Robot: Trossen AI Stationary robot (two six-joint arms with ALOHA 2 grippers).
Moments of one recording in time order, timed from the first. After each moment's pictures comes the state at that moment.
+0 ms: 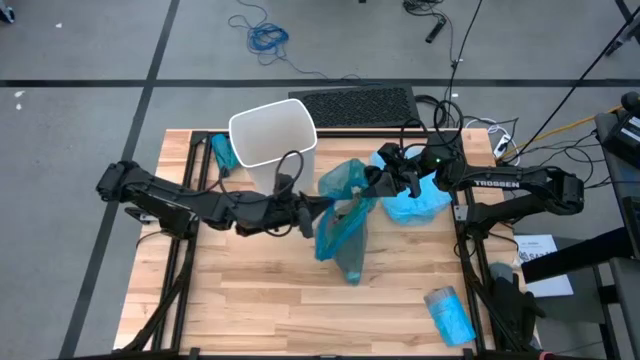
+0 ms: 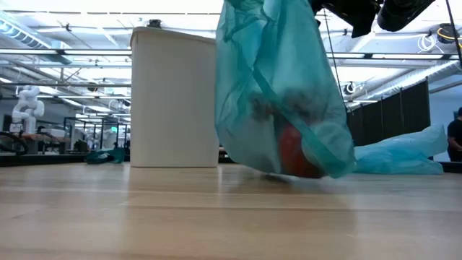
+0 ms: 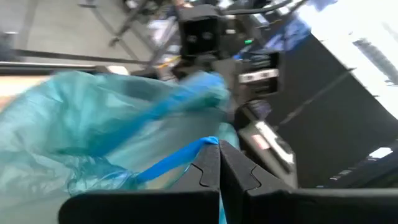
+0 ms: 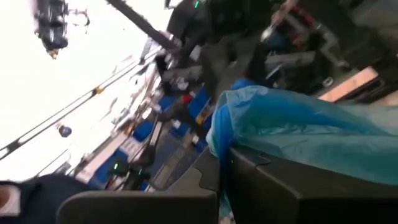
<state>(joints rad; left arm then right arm) -0.26 1.41 1.19 0.17 -0.55 -0.79 -0.34 1.19 0.71 0.73 -0.86 1.08</state>
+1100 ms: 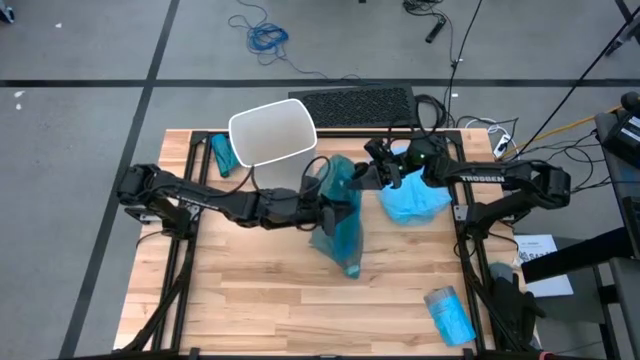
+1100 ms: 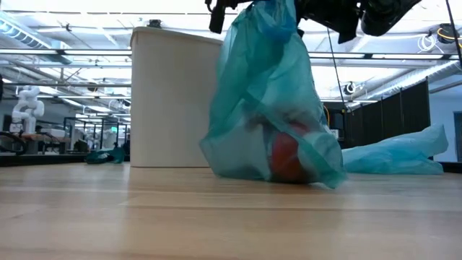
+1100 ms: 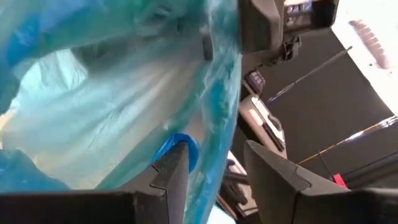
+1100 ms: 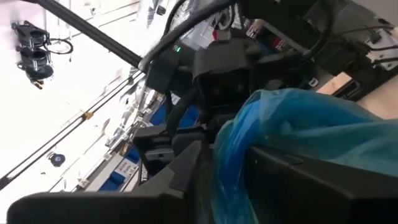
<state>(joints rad) -0.14 1.58 1.19 0.27 -0.32 -0.89 -0.34 1.32 0.79 0.75 -0.79 1.15</state>
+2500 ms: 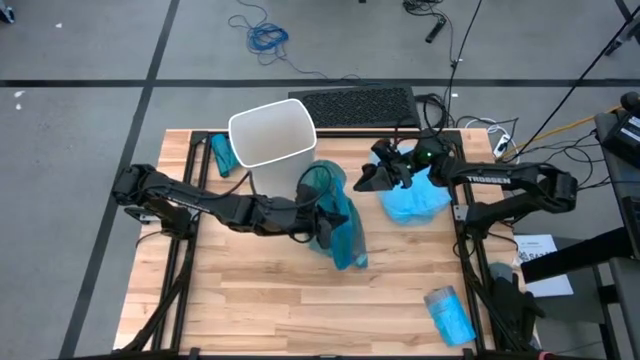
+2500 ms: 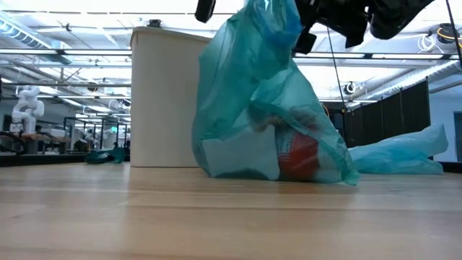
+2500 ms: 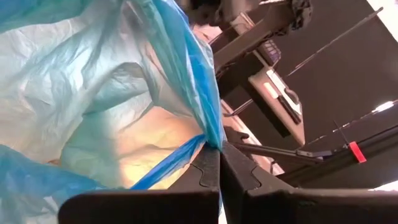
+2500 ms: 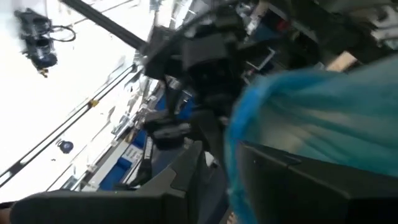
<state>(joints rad) -0.22 1.54 1.24 0.05 -0.35 -0.88 -0.40 1.25 0.72 0.75 -0.91 1.16</state>
